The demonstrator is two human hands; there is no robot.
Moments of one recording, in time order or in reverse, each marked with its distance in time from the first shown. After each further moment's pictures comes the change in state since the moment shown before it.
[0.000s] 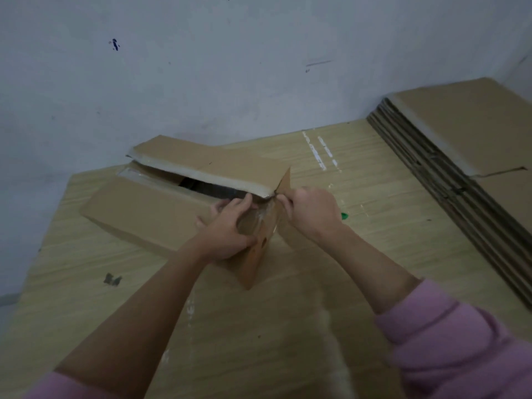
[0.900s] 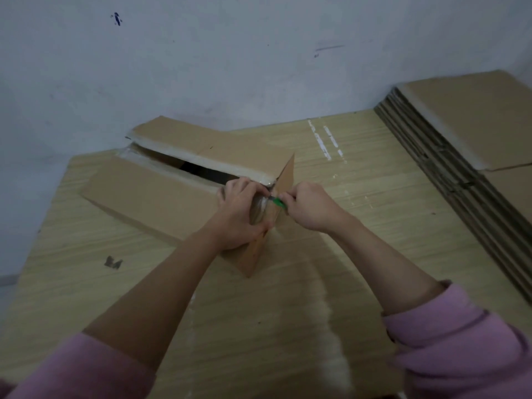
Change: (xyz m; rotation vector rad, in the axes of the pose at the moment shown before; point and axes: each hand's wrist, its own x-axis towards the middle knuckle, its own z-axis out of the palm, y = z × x) left_hand 0.019 -0.015 0.021 0.035 0.291 0.355; right_hand -0.004 -0.008 -0.003 0.420 -0.256 0.095
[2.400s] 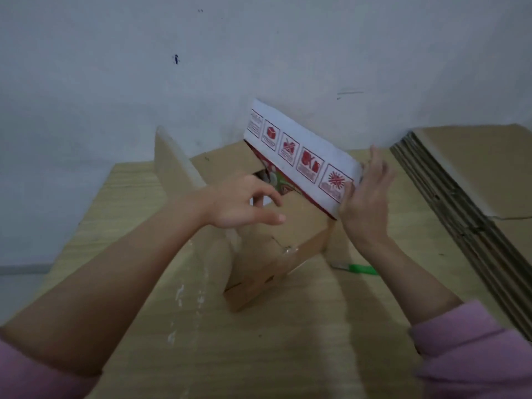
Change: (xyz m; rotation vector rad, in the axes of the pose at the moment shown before) left_hand -0.002 0.056 -0.106 0.010 -0.318 -0.043; right_hand -0.005 0.026 -0.038 0.042 0.905 -0.302
